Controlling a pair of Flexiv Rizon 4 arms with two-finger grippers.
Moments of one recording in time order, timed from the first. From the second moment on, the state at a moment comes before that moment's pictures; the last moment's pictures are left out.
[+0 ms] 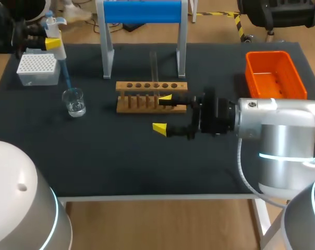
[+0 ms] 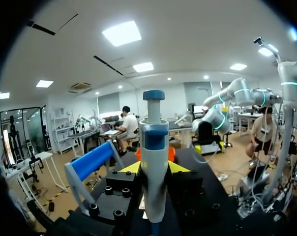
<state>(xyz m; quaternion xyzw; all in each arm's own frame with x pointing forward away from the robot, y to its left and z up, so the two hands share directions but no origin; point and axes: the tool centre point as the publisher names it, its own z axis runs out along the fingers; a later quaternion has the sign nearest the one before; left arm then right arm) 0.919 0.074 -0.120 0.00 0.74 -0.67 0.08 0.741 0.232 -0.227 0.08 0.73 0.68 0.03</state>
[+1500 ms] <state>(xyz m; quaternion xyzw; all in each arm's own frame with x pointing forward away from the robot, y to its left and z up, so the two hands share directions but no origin) 0.928 0.079 -0.122 0.00 0.75 -0.66 0.08 0.734 0.245 -0.228 0.07 0.75 0.66 0.04</state>
